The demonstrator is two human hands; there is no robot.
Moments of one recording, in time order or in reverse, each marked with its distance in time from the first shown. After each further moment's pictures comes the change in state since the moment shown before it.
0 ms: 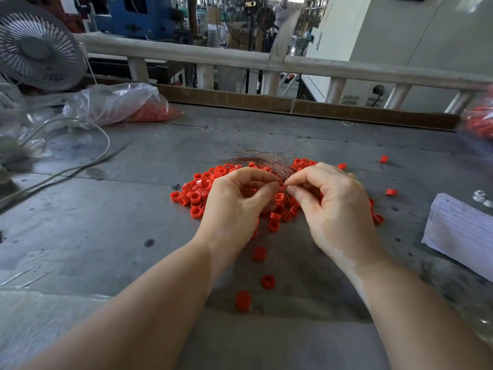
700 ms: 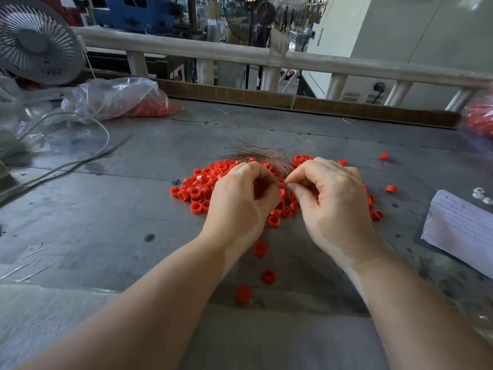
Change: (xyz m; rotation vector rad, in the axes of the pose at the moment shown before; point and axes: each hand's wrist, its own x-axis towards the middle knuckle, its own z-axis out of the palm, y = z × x) left_hand 0.001 -0.003 0.001 0.608 0.044 0.255; right_hand -0.001 -0.006 0.000 -0.068 -0.012 0.000
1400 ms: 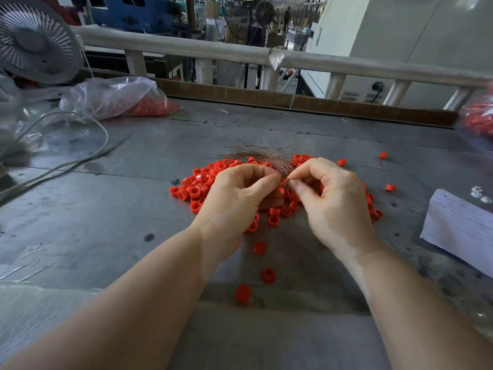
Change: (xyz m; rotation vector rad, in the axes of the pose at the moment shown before) left_hand 0.004 0.001 -0.003 -0.764 -0.181 -0.389; right_hand 0.002 0.006 0.005 0.211 -0.005 0.156
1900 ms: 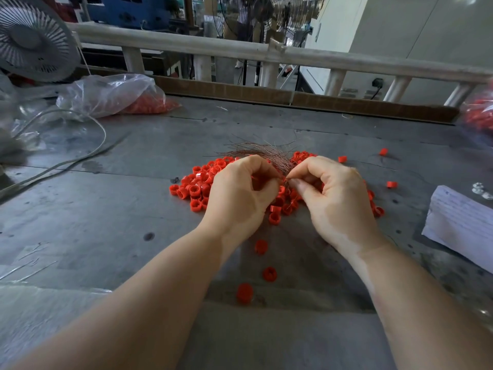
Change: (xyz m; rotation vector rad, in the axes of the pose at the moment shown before) left_hand 0.004 -0.003 -0.001 0.646 0.132 0.309; right_hand 0.001 0.001 -0.002 -0.042 -0.039 -0.014
